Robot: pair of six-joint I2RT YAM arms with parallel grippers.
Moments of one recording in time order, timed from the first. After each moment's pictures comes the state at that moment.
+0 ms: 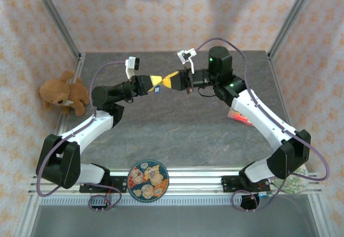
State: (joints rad) left arm -0.29 1.35 0.80 1.24 0.98 -1.55; right arm 0.55 1.44 1.39 -0.11 -1.07 0.45
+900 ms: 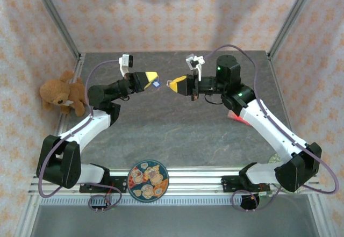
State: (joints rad) left arm -0.23 1.34 0.80 1.24 0.96 -1.55; right arm 0.55 1.30 1.26 -0.15 -0.91 0.33
